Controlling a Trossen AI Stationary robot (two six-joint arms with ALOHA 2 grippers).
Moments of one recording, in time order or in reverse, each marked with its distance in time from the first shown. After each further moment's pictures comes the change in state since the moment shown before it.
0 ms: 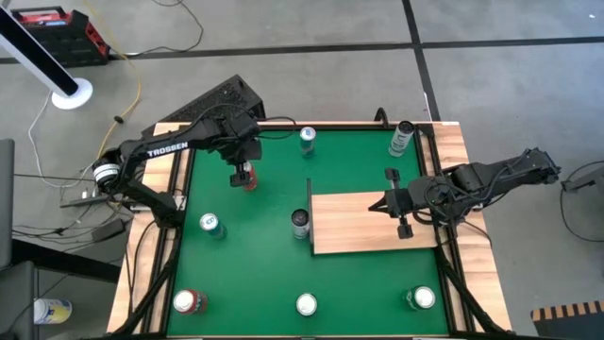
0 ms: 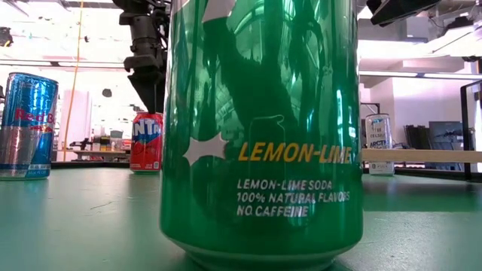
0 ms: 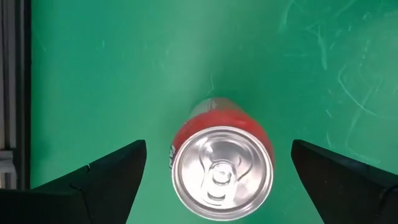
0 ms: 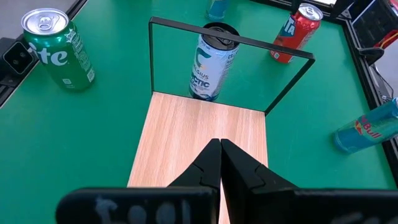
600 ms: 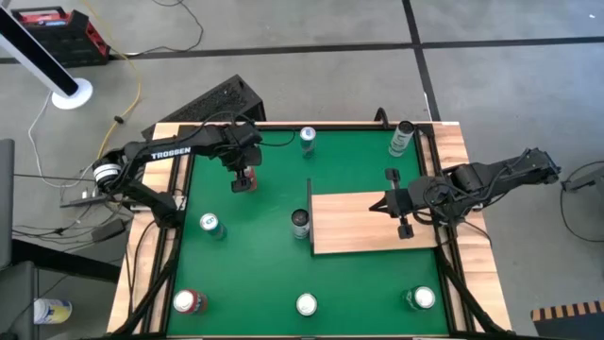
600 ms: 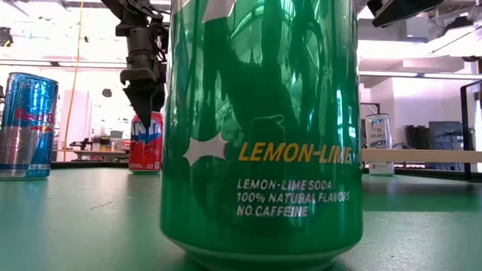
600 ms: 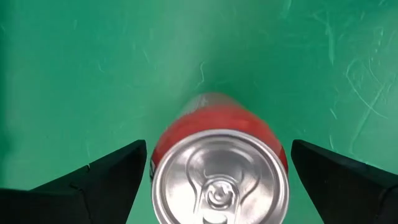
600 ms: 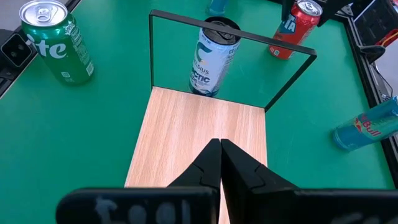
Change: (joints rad) left arm -0.017 0.000 -0.107 0.086 0.007 -0.048; right arm 0.000 0.000 0.000 -0.016 0.000 -0.011
